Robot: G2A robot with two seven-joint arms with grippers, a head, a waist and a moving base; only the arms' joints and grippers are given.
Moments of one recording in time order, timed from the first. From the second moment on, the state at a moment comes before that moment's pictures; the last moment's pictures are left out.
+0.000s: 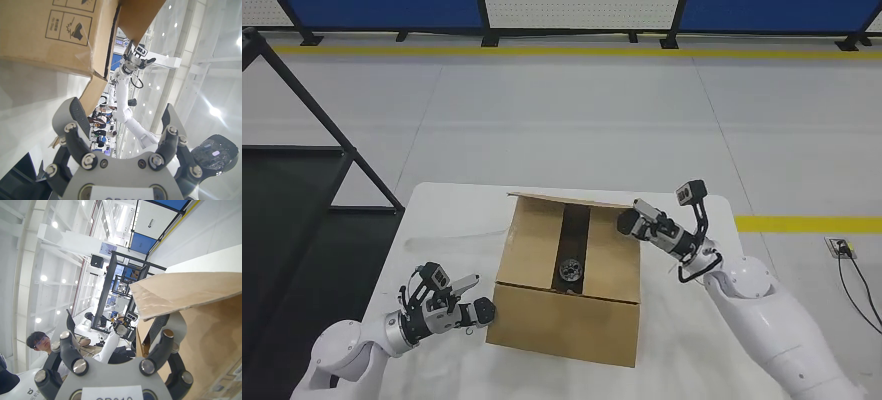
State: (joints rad) left arm 1.19 -1.10 -1.58 -1.47 -0.55 0.06 -1.18; right arm -0.58 -1.10 0.92 -1.07 0.65 -0.52 0.71
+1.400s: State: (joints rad) left arm 1.19 -1.10 -1.58 -1.47 -0.55 0.06 -1.18; right arm -0.29 -1.30 0.76 -0.70 0.43 -0.32 0.29
